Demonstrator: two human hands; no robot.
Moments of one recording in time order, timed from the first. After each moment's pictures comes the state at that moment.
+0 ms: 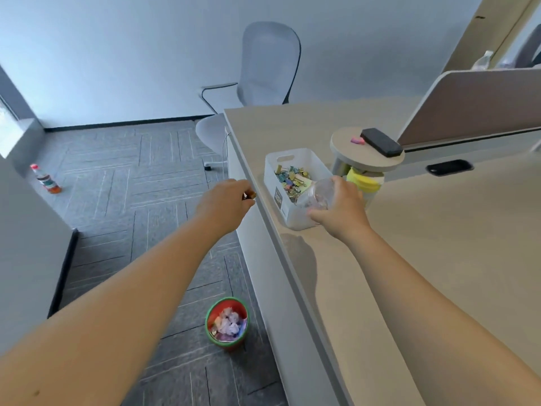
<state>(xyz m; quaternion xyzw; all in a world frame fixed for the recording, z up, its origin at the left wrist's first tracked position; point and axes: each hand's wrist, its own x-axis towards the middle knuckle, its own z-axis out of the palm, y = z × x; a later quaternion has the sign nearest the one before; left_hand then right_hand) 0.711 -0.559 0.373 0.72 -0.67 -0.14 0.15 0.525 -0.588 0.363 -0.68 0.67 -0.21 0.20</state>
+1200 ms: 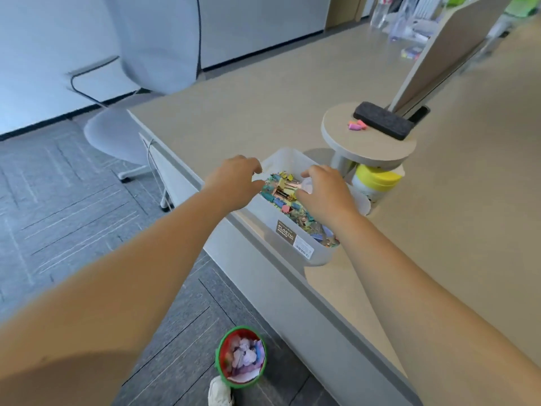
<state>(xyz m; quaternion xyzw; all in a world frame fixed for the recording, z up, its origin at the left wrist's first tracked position) 0.744 -0.815 0.335 0.52 -0.83 -0.20 0.05 0.602 -0.753 0.325 -0.58 0.79 -0.15 0.15</state>
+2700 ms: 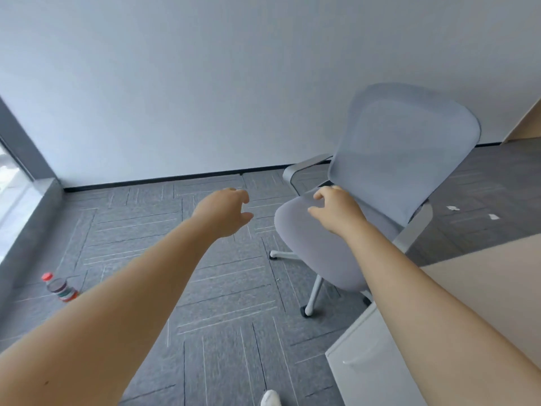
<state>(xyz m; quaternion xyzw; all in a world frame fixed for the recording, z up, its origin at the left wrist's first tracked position) 1.324 -1.191 0.378 0.72 -0.68 -0.13 0.06 1.131 -1.242 0.370 -0.75 0.63 -0.12 0.17</state>
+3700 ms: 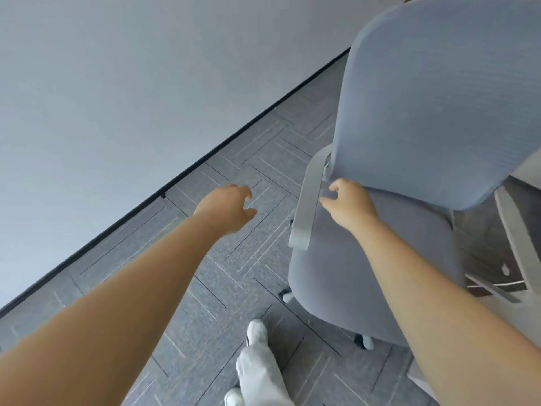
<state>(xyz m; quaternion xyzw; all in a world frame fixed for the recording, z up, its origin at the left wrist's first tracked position) 1.427 -1.845 0.268 0.51 -0.83 -0.20 -0.09 1.238 -1.776 0.258 -0.43 0.86 -0.14 0.24</state>
